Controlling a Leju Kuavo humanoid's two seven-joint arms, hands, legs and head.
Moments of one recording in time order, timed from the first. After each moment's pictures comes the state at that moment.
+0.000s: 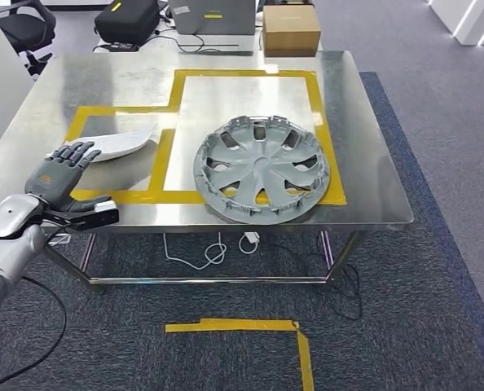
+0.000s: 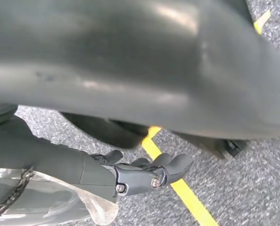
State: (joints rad) left arm -0.91 0.21 -0.27 -0.39 -1.31 0.53 -0.35; right arm -0.08 0.19 -0.12 -0.19 1.02 0.01 -0.10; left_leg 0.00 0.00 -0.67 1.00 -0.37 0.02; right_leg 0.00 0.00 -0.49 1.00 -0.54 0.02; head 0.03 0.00
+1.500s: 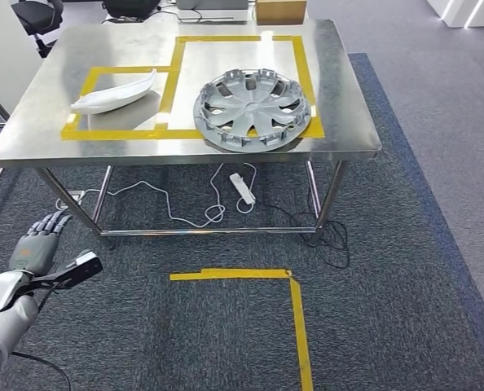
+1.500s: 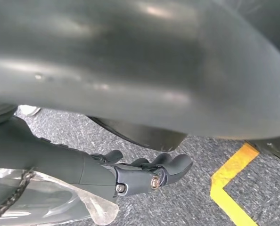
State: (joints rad) left arm -0.60 0.25 -0.08 -0.37 -1.15 0.62 -0.34; right arm -0.07 0.19 -0.18 -0.19 1.01 -0.05 -0.03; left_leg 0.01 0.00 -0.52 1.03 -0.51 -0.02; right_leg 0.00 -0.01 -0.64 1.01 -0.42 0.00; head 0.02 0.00
